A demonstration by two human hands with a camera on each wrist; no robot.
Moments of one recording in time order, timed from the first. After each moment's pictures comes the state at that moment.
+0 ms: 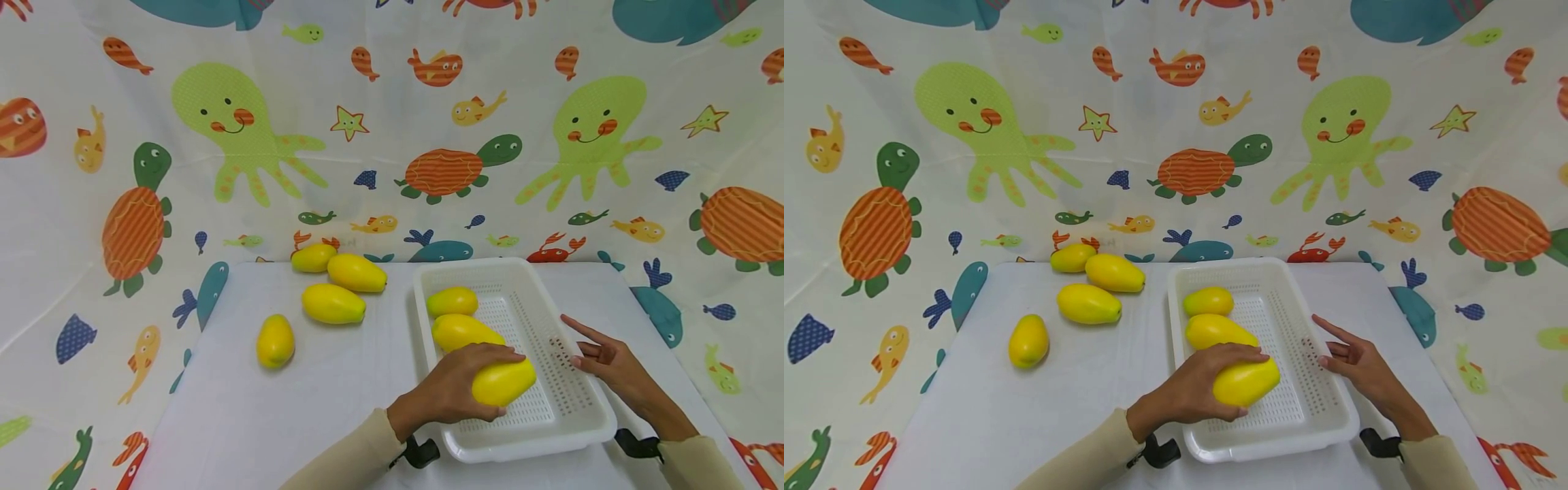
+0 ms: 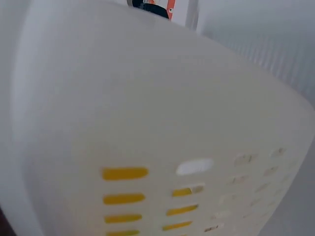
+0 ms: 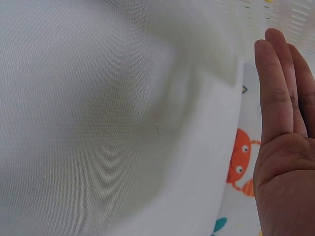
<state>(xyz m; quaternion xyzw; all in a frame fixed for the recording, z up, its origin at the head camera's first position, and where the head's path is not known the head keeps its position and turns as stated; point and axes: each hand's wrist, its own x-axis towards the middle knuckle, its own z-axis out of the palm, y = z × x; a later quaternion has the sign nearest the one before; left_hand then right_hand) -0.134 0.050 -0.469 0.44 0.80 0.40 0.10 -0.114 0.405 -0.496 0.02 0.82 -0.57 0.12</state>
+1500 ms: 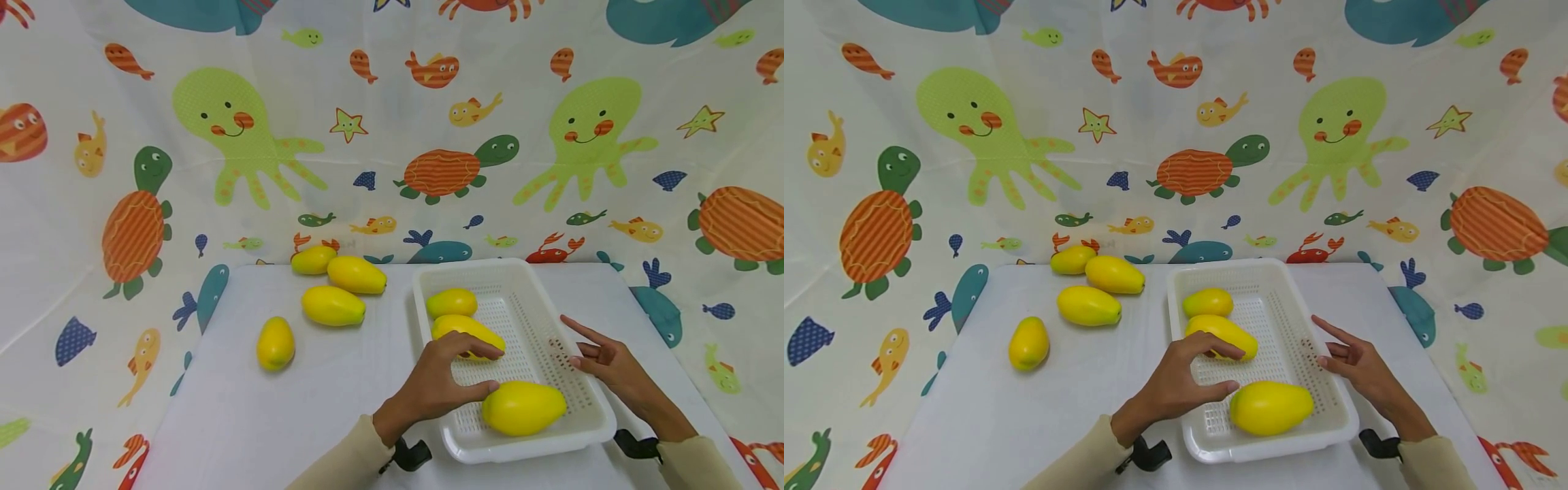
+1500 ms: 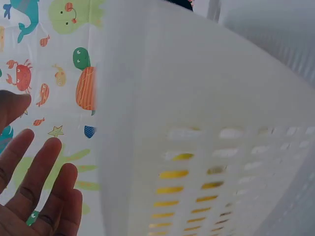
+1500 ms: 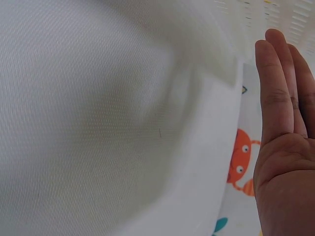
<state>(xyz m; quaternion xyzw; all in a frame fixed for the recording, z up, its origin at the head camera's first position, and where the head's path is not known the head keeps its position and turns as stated) -0.130 0.037 -0.460 0.37 0.76 0.54 0.03 -0.113 0.409 -0.500 0.00 0.81 -0.57 0.12</state>
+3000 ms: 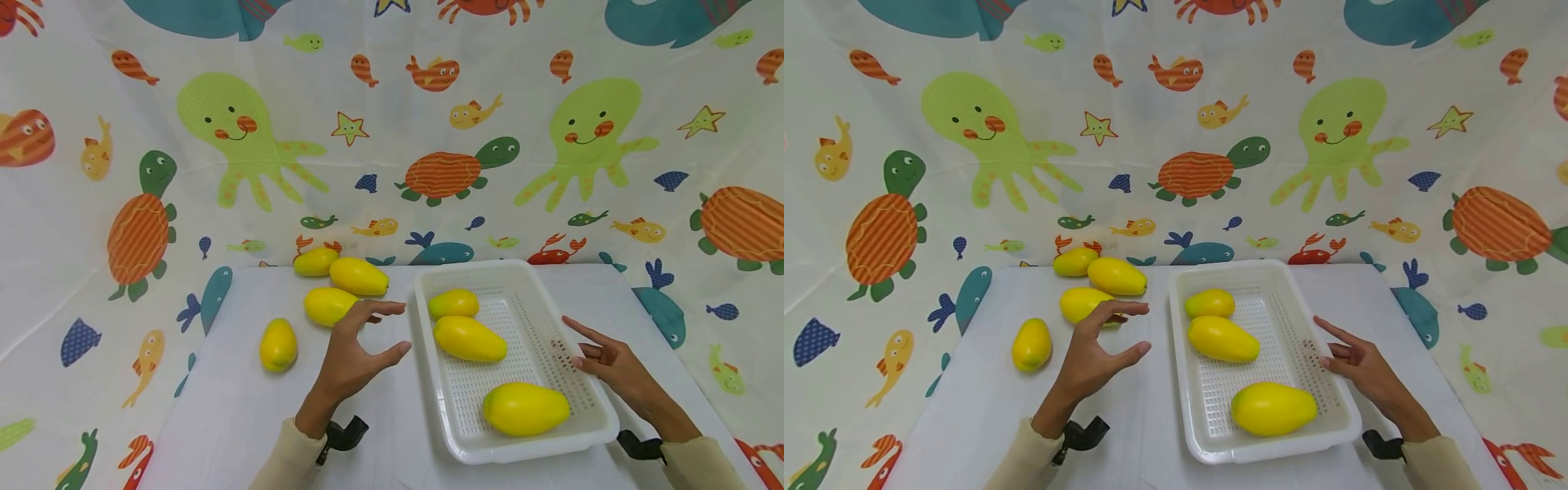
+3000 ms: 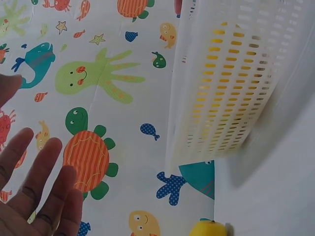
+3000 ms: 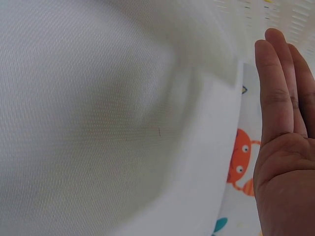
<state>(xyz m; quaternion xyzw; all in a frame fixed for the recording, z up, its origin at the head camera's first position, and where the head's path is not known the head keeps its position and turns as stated) -0.148 -0.074 -0.437 0.25 0.79 0.55 -0.10 -0.113 0.408 -0.497 0.00 0.82 -0.56 0.12</state>
